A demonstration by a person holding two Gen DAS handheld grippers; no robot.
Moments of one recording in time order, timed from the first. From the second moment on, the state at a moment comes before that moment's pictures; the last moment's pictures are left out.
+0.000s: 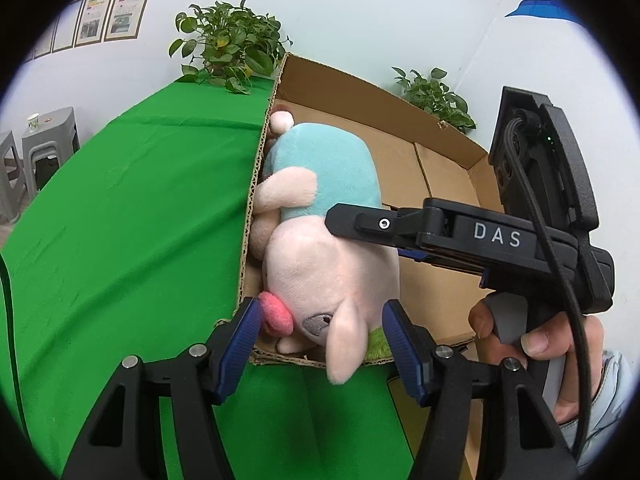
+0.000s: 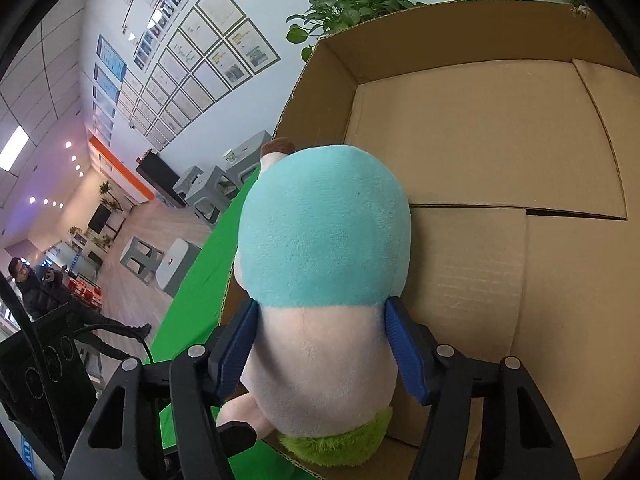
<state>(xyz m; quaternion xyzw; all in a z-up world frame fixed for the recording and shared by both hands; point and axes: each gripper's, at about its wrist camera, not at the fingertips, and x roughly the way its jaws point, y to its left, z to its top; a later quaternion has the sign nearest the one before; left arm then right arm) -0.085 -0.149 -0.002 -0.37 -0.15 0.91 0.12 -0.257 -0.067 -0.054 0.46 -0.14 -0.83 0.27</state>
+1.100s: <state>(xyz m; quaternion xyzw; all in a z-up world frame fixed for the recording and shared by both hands) -0.025 -0.078 0.060 -0.28 -0.04 0.96 0.00 -0.088 0.069 -0.012 0.38 -0.11 -0.91 0.12</state>
